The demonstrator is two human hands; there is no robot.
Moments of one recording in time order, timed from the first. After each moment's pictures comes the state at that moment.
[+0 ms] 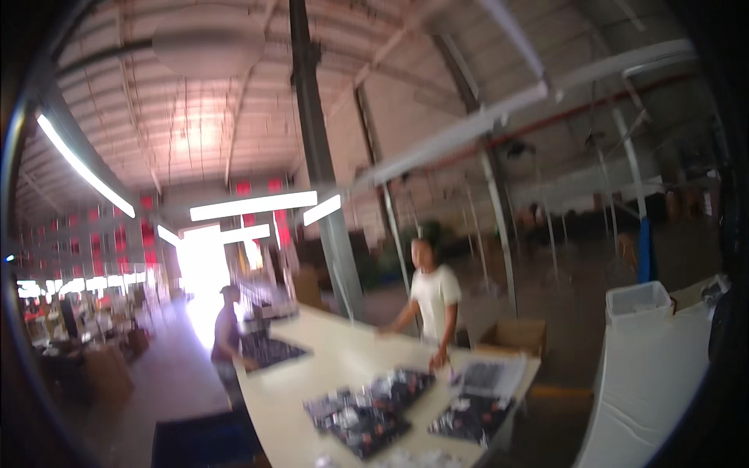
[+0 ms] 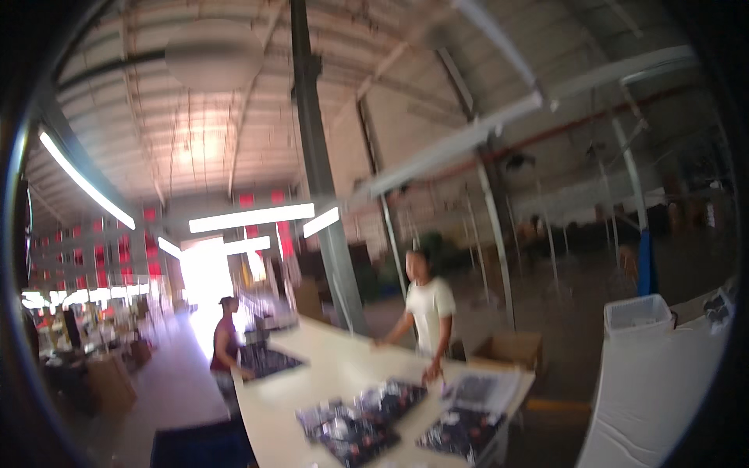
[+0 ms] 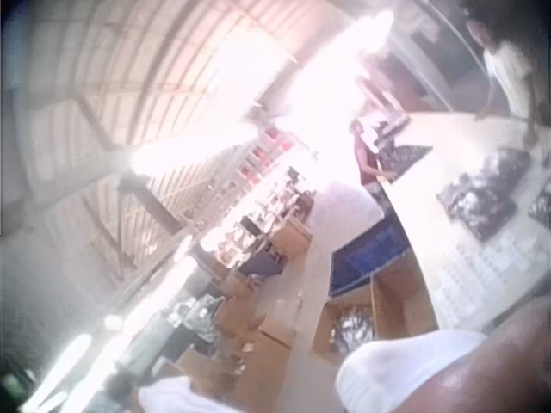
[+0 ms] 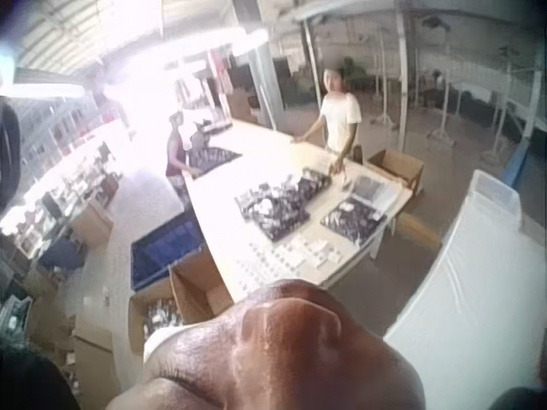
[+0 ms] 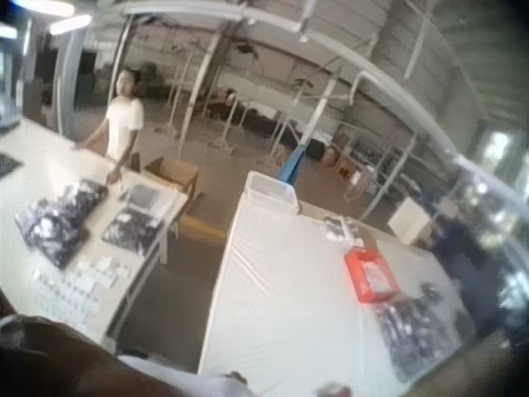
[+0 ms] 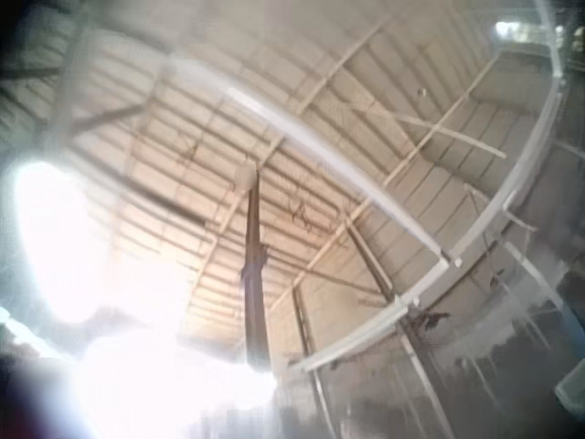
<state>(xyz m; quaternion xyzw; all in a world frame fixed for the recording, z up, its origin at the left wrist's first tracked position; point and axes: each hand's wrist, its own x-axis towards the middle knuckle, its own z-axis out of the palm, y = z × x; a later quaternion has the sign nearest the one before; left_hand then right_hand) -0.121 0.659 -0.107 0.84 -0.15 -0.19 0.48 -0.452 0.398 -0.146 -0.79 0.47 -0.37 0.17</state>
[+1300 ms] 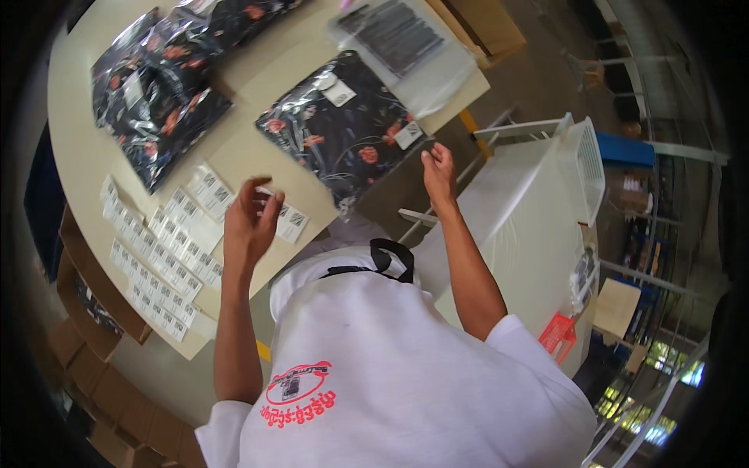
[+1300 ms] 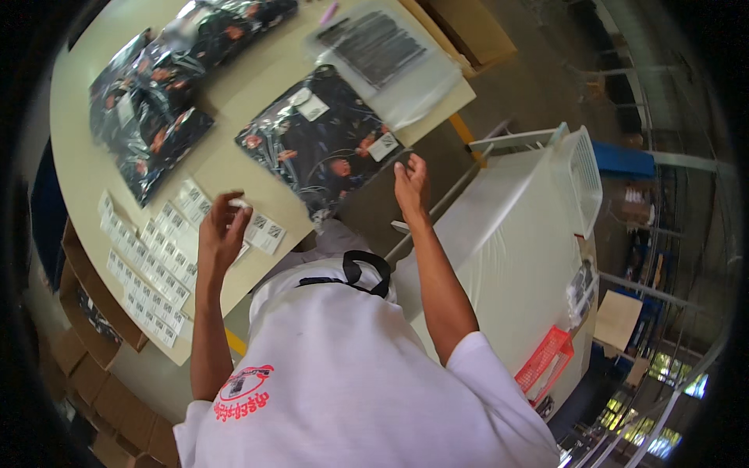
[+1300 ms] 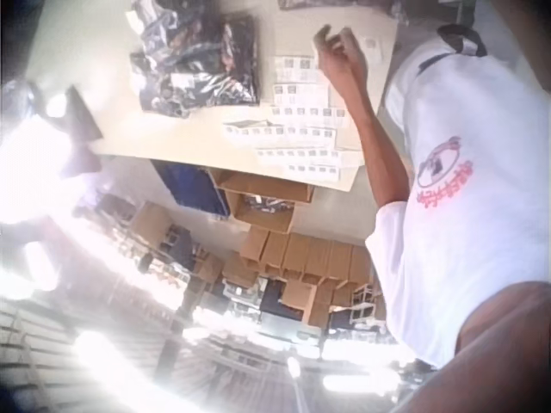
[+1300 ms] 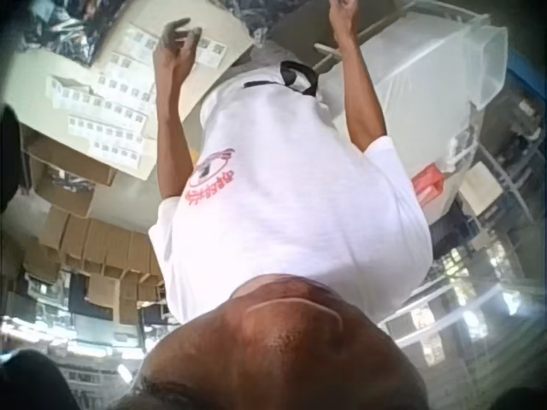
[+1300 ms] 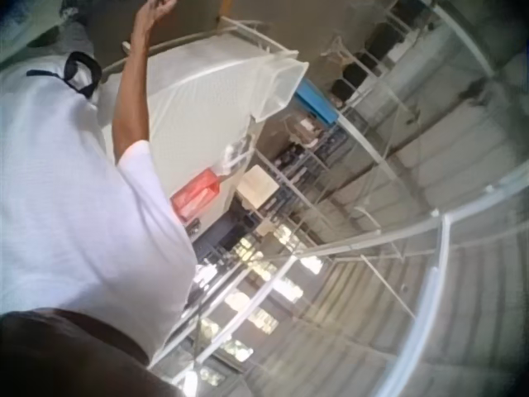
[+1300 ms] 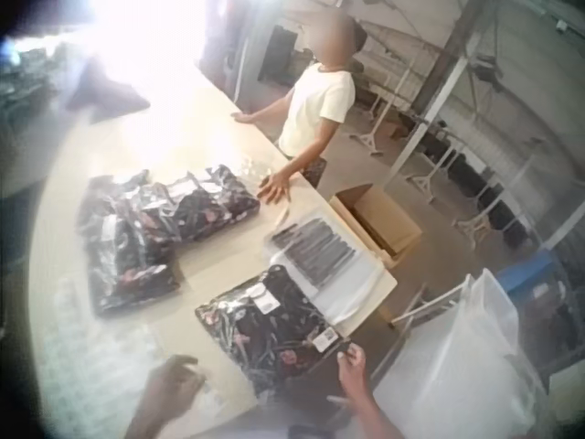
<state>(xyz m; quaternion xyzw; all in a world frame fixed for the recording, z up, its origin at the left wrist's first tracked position) 0.035 0.264 -0.030 0.82 -0.09 -0.22 0.53 -0.098 -0.089 -0.118 -0.75 0.44 -0.16 0.48</state>
